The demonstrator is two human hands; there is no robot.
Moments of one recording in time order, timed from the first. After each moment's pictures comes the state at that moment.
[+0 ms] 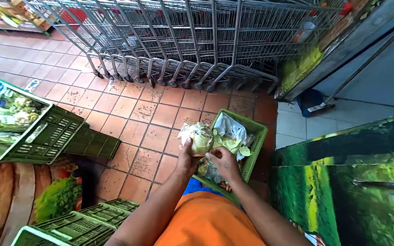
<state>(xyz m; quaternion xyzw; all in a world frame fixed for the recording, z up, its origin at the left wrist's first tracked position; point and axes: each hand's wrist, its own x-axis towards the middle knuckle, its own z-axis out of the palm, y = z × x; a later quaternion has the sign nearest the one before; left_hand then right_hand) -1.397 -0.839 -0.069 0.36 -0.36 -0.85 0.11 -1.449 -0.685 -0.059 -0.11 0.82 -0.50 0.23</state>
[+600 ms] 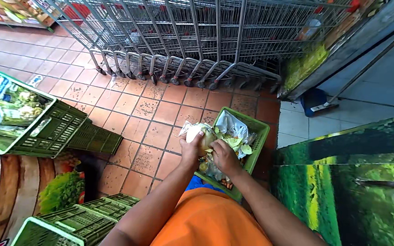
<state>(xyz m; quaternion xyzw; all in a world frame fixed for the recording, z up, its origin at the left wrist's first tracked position) -1.414 -0.833 -0.056 0.50 -0.45 -0.73 0.11 -1.458 -0.692 -0.081 -0.41 0.82 -0.39 -0.03</state>
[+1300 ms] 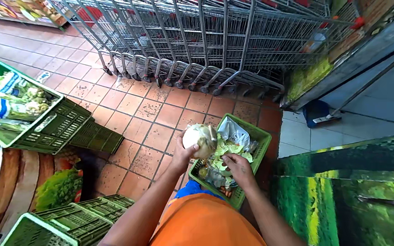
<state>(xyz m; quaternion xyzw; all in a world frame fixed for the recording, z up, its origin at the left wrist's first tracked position) -1.380 -0.874 -0.041 0.27 -0.58 -0.76 0.11 -1.460 -0.655 -0.057 -0.09 0.79 -0.53 0.28</state>
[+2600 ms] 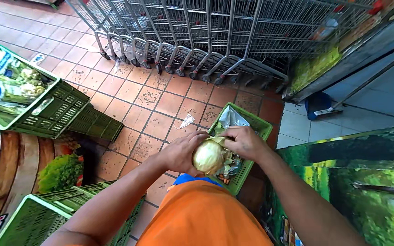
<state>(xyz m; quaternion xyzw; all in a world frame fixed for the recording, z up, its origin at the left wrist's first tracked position) -1.349 -0.898 0.017 -0.16 -0.92 -0.35 -0.01 -1.501 -0.673 0.036 -0.46 0.79 -0.36 0.19</state>
